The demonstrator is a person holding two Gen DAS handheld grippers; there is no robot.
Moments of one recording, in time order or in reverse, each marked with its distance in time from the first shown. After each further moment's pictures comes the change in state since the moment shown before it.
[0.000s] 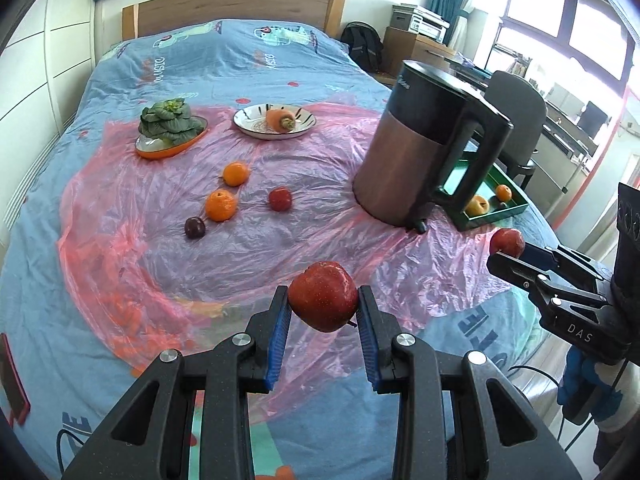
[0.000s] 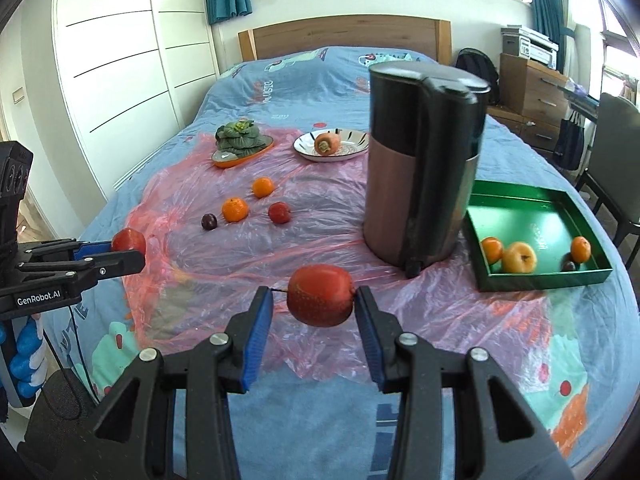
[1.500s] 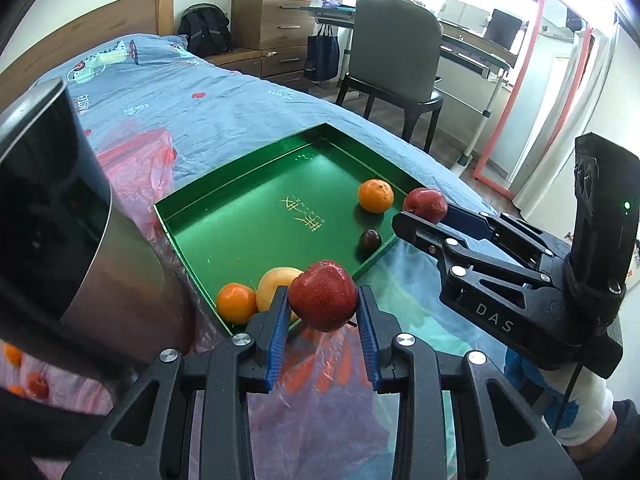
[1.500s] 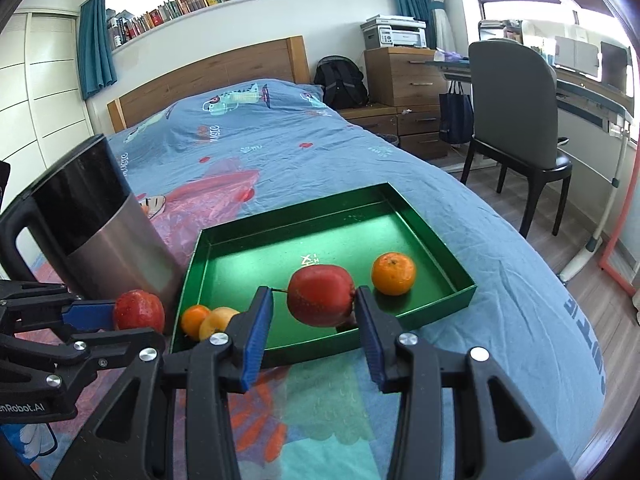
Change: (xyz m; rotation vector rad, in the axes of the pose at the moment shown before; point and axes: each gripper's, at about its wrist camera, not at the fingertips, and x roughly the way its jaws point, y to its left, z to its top) left arm 0.199 -0.296 0.129 0.342 0.112 -0.227; right arm 0.020 -0.315 0.010 0.280 -0.124 -0.277
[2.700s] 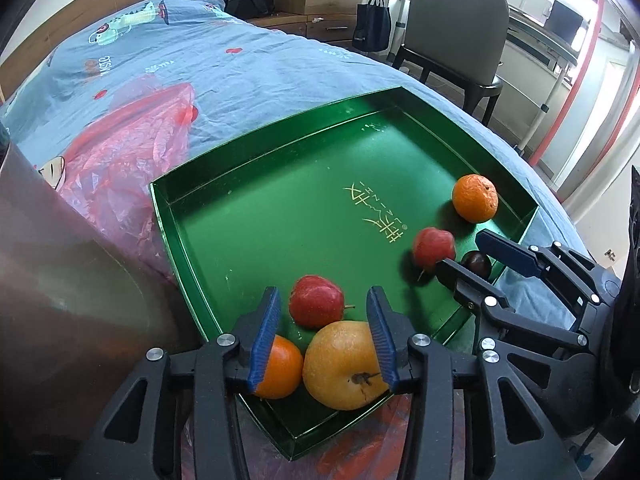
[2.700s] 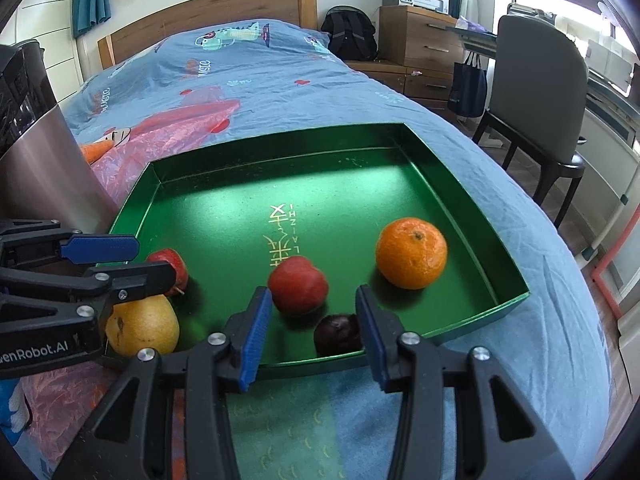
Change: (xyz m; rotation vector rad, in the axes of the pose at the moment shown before) left arm 0.094 0.035 0.017 -0.090 0.104 0.123; right arm 0.097 -0.006 -0.013 -0.111 0.178 -0.057
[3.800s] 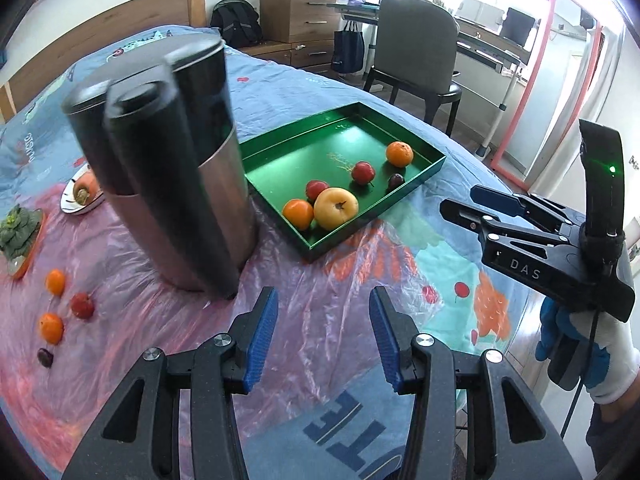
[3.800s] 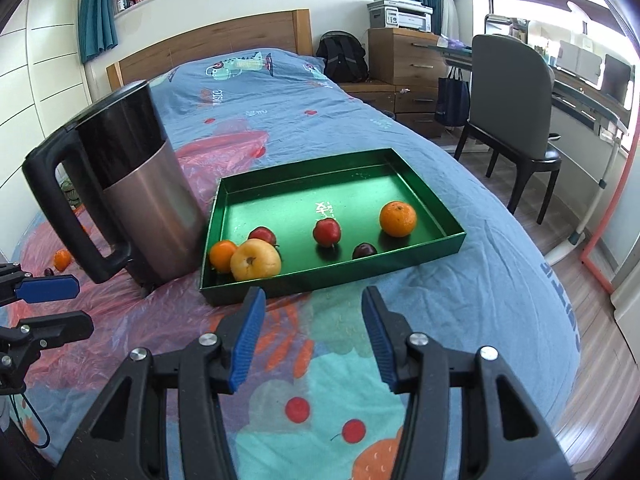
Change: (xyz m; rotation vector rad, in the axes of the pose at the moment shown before) left arm -0.174 0.021 -0.118 0.052 -0.088 -0.042; right arm -0.153 0.043 -0.048 0.056 -0.075 0.007
